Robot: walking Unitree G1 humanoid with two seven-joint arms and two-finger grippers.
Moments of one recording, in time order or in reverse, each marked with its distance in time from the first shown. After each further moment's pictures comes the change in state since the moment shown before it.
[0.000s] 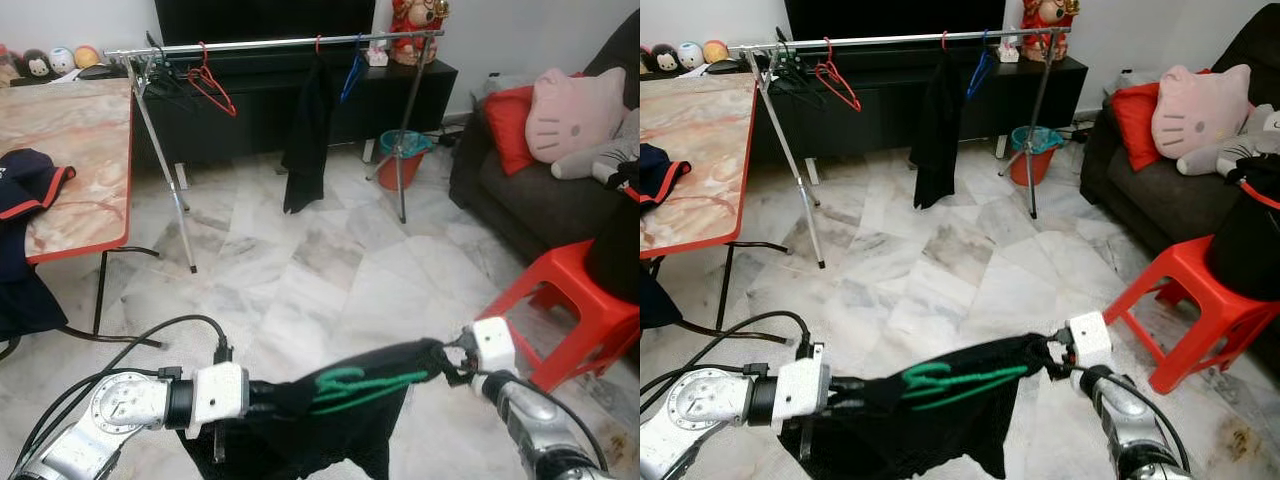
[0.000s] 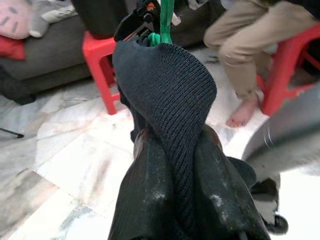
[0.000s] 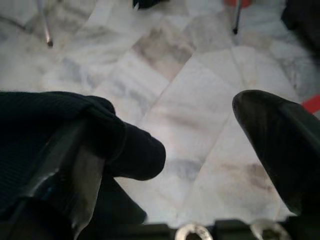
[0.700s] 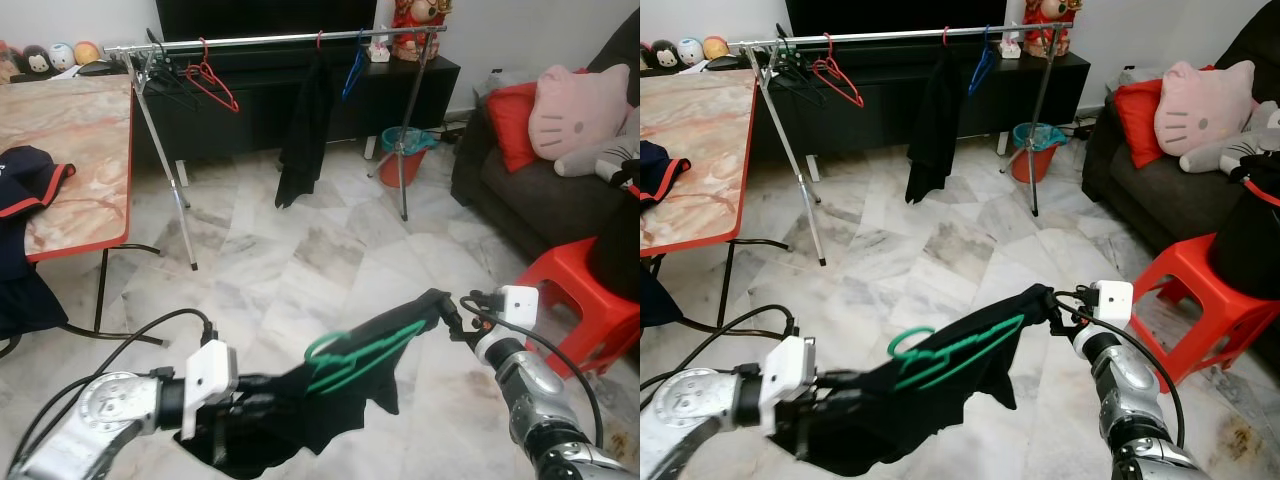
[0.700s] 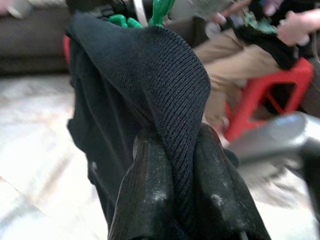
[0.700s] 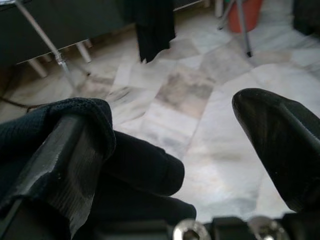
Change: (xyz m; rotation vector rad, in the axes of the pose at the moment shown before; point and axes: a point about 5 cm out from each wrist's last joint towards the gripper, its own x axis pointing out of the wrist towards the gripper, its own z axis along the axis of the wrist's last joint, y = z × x) left arm -0.019 -0.011 0.012 -0.243 -0.026 -0.078; right arm 0.011 0.002 0.030 0.299 -0.189 0.032
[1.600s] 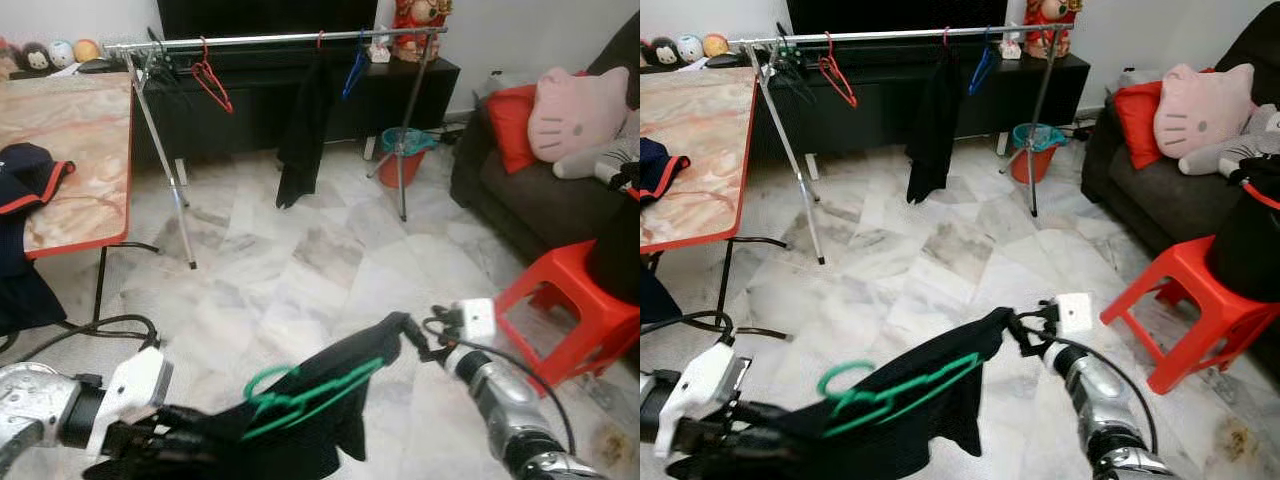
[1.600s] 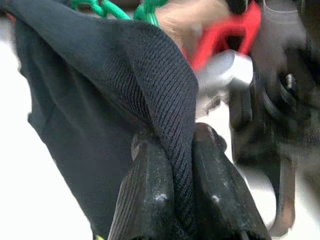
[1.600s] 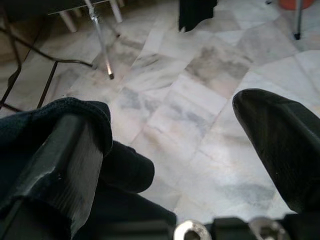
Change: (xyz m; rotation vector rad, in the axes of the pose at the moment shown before) left arm -0.051 -0.020 0.015 -0.026 0.275 -0.219; right arm 0.003 0.029 -0.026 -0.085 0.123 0.133
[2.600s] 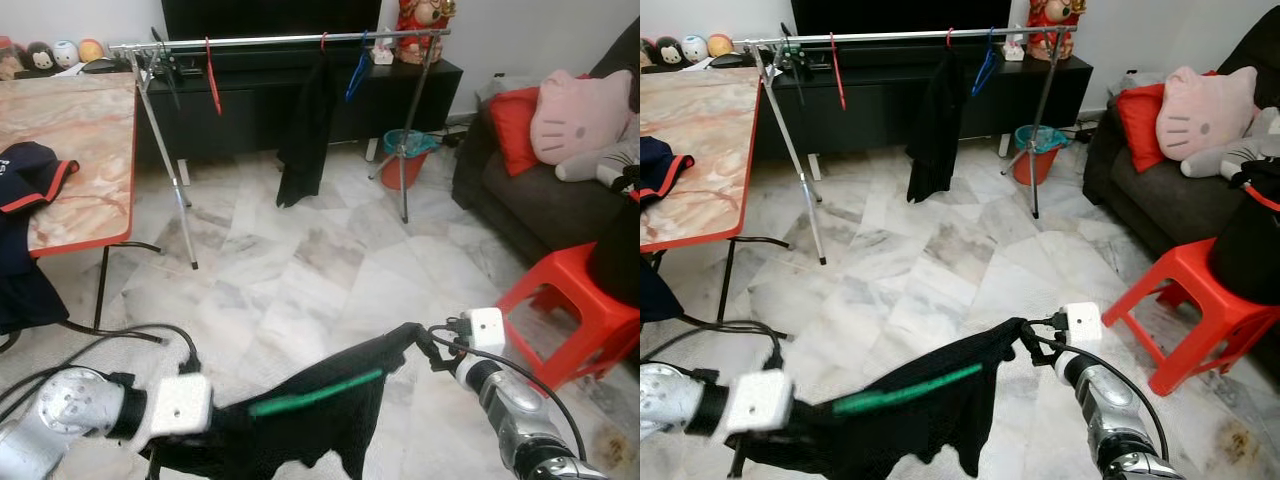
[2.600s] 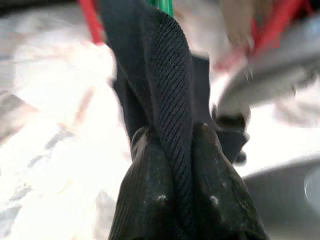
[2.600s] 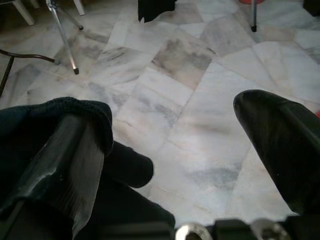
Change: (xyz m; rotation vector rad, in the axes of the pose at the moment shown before) left arm 0.005 0.036 -0.015 0.037 -0.002 0.301; right arm -0.012 -0.019 -0.007 -0.028 0.038 -0.134
